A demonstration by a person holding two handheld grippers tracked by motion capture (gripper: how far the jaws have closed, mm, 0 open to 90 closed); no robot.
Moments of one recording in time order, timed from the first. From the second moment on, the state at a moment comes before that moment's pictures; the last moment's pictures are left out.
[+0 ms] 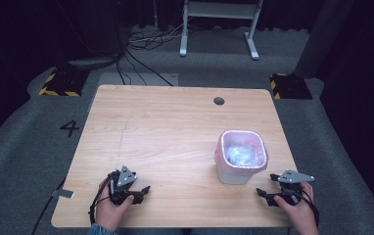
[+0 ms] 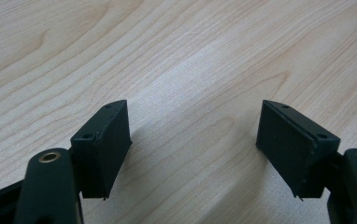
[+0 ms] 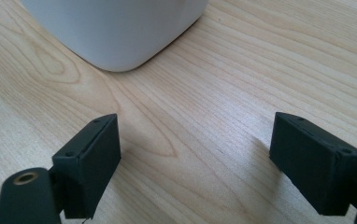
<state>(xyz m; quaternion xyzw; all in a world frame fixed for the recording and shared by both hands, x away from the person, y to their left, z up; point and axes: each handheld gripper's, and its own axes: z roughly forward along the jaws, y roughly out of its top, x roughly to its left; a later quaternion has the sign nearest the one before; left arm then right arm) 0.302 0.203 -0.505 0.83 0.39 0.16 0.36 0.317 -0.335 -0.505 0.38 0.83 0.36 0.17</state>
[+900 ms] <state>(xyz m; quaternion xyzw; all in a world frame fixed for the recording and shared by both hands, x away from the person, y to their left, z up) 0.295 0.210 -0.486 0.80 0.43 0.18 0.38 0.350 -0.345 -0.453 0.41 0.80 0.37 0.22</state>
